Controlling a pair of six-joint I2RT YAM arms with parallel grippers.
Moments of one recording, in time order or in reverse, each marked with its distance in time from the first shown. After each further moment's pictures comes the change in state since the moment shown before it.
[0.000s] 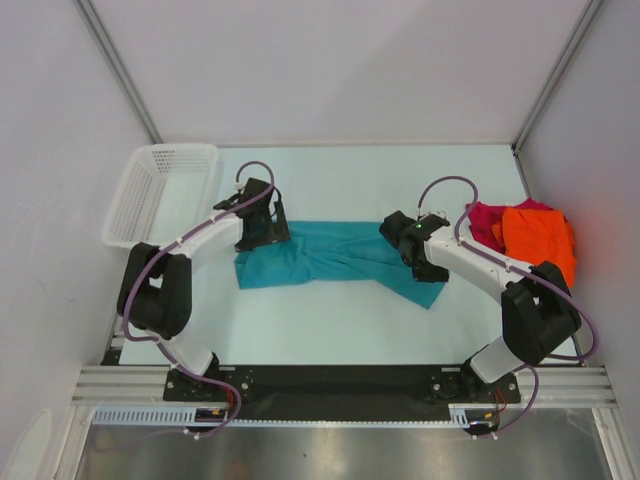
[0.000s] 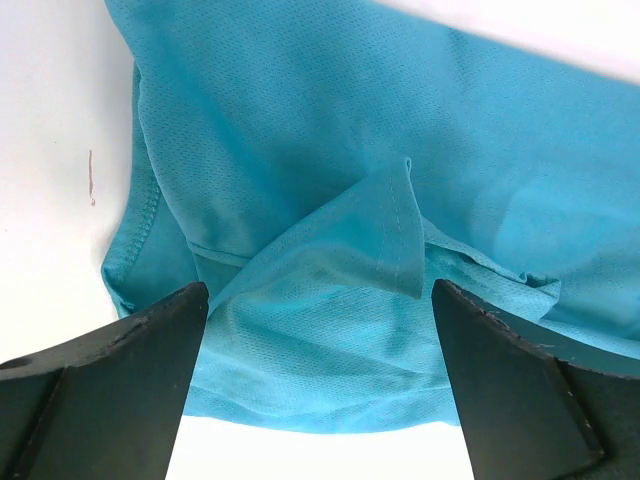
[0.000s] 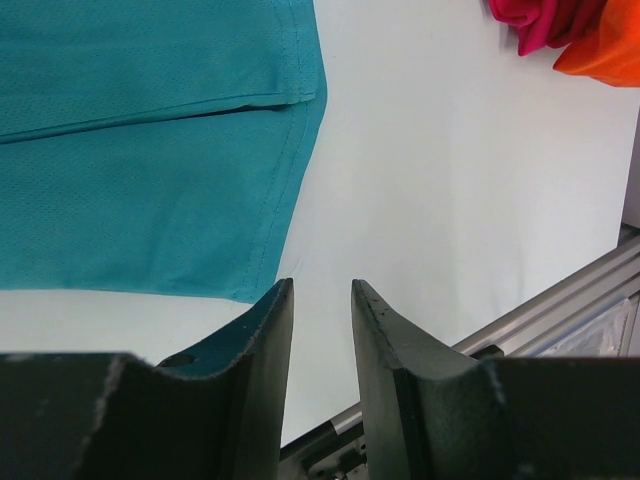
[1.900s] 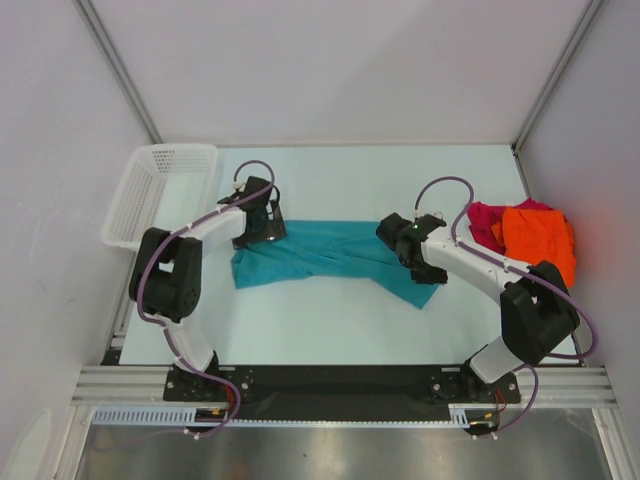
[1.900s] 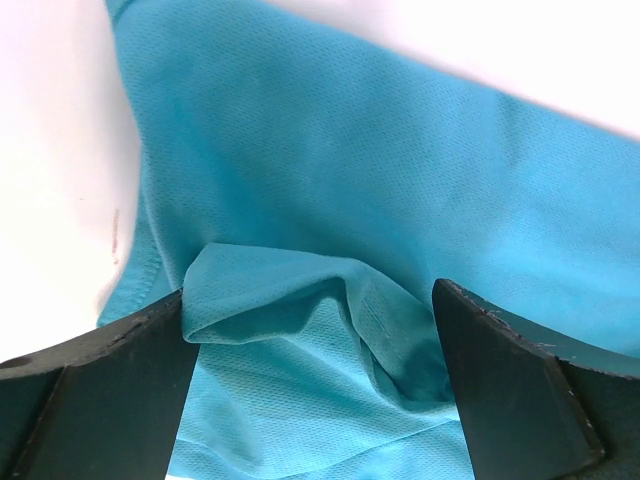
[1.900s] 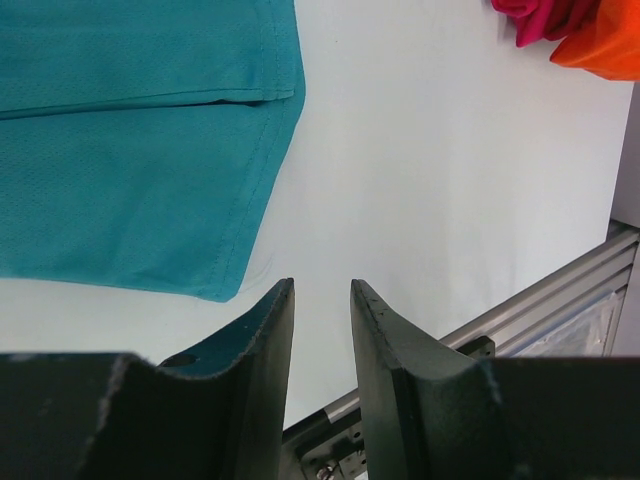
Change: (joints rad) left arm 0.039 0.123 0.042 0.049 -0.052 0.004; right arm 0.026 0.007 0.013 -0.039 -0.002 0.013
